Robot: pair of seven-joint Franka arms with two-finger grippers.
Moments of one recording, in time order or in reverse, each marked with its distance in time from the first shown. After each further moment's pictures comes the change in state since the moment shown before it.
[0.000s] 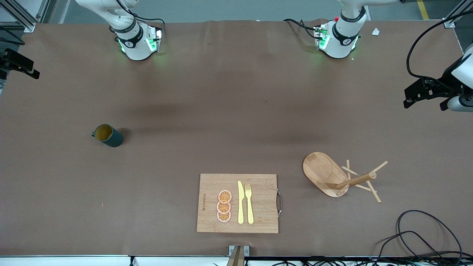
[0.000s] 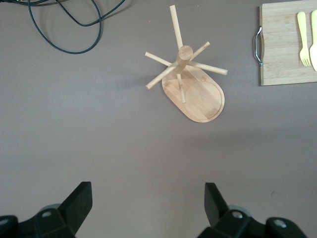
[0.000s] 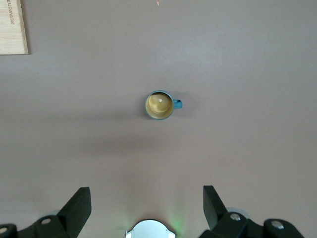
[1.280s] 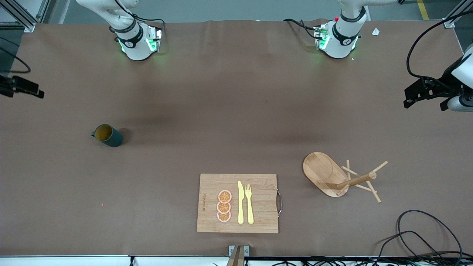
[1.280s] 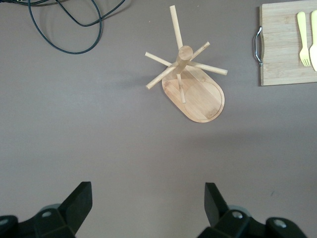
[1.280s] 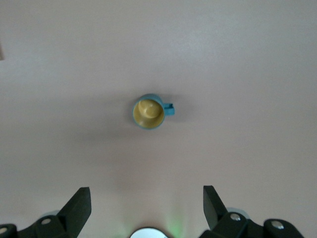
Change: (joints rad) left arm 0.000 0.000 0.000 0.001 0.000 0.000 0.000; right arm -0.035 0.161 -0.006 0.002 0.000 0.088 0.000
